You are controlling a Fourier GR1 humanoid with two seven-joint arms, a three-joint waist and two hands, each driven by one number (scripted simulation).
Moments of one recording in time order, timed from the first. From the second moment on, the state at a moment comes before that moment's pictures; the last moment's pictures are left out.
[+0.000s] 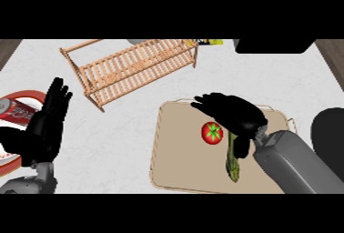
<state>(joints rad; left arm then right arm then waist) -0.08 0.26 -0.04 -1.67 0.09 0.26 0.14 -0.51 -0.37 0.50 -1.49 0.80 0.53 0.05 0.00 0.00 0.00</state>
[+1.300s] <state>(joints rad) -0.07 0.20 0.02 -1.70 0.04 0.19 0.17 -0.47 -0.19 0.48 -1.28 1.13 0.36 -0.18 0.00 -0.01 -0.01</state>
